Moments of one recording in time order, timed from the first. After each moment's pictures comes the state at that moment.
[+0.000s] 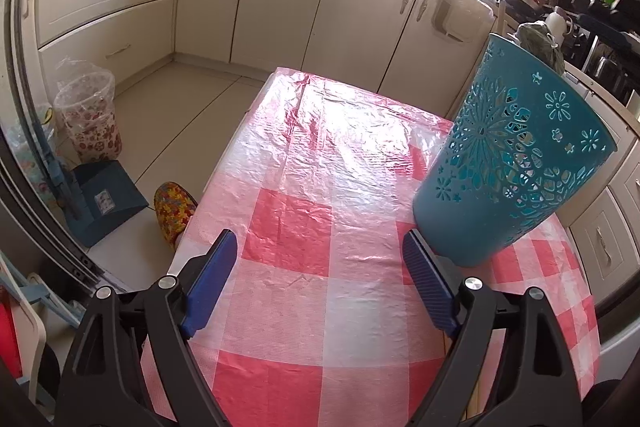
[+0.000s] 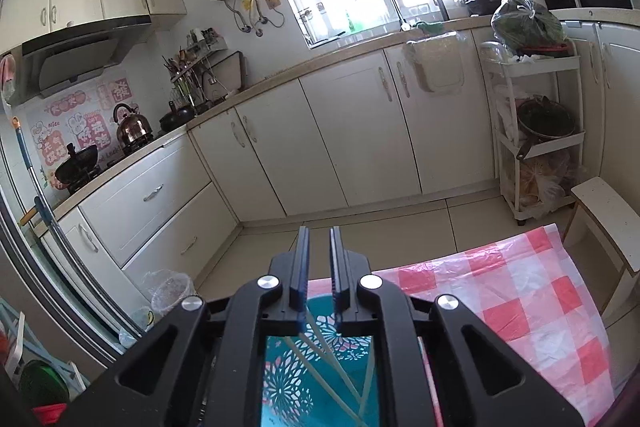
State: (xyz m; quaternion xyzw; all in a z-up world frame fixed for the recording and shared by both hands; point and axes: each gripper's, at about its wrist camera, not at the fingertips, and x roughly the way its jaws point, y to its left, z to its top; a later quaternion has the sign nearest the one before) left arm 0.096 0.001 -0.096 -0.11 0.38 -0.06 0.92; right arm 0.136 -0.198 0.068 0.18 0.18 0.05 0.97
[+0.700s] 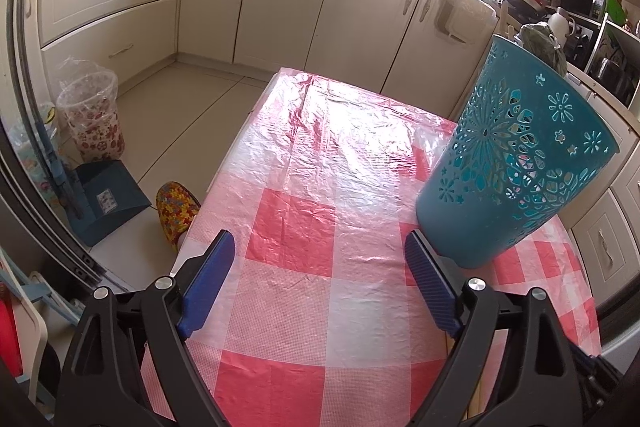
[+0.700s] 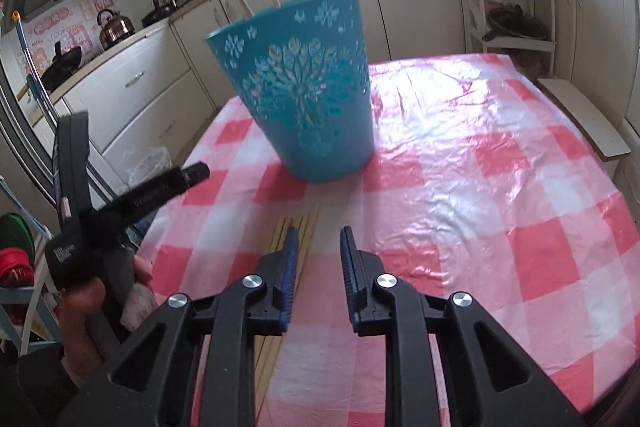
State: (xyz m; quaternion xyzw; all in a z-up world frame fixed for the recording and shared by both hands) left arm 0.095 0.003 -0.096 -0.11 0.38 -0.05 0.92; right arm 0.033 -0.160 -0.091 0.14 0.37 0.04 0.92
